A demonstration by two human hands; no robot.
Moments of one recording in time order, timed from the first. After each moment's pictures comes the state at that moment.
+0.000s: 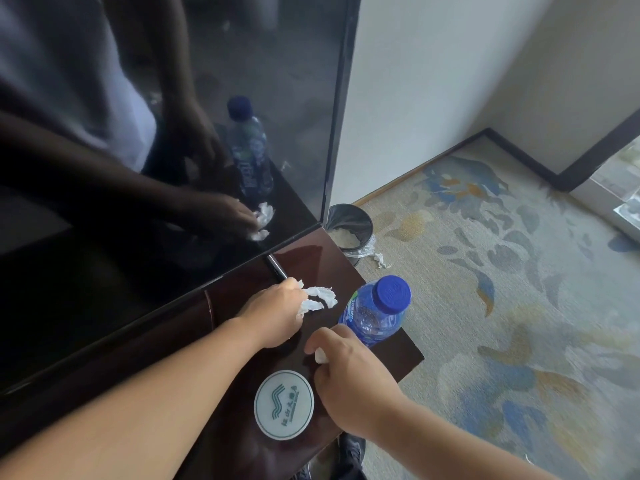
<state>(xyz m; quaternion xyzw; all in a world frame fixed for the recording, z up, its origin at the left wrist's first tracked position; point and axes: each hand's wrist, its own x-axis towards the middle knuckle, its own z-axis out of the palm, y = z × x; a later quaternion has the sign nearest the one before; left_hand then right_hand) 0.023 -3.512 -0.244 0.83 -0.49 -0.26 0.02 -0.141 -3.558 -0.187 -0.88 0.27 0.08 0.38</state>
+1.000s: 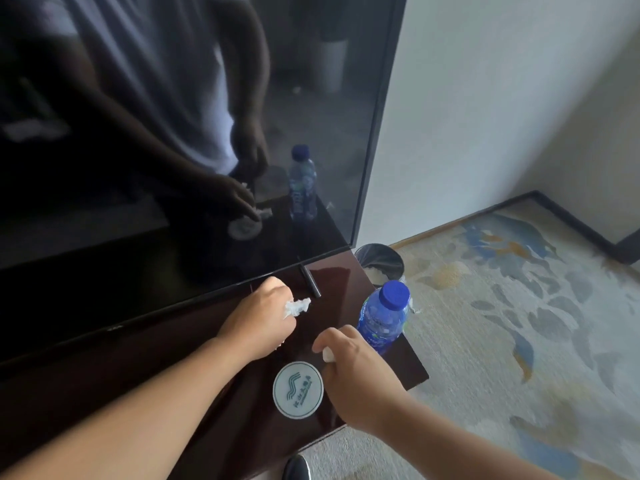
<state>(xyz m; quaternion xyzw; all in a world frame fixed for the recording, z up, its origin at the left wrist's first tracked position) -0.019 -3.438 -0.159 0.92 -0.32 -0.16 0.17 -0.167 -3.541 -0.144 -0.91 0.17 0.05 0.37</state>
